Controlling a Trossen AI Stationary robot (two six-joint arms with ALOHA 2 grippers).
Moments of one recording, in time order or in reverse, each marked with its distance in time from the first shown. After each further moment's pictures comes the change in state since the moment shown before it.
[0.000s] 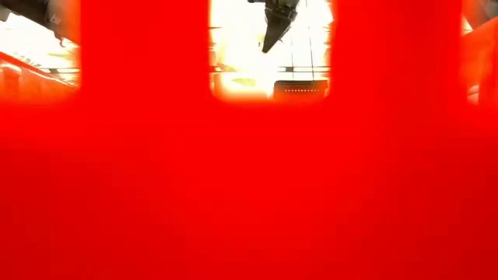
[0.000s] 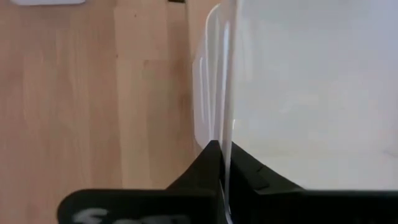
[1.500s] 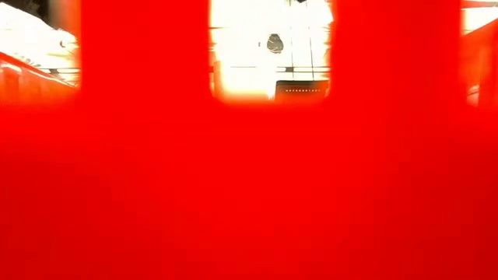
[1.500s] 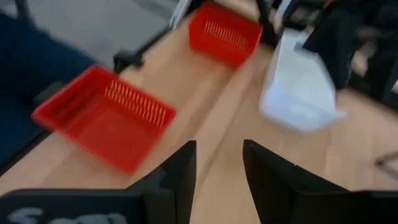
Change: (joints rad) left arm -0.203 0.213 0.044 0.165 0.050 0.166; right arm 0.545 -0.502 -1.173 1.203 -0.179 0.027
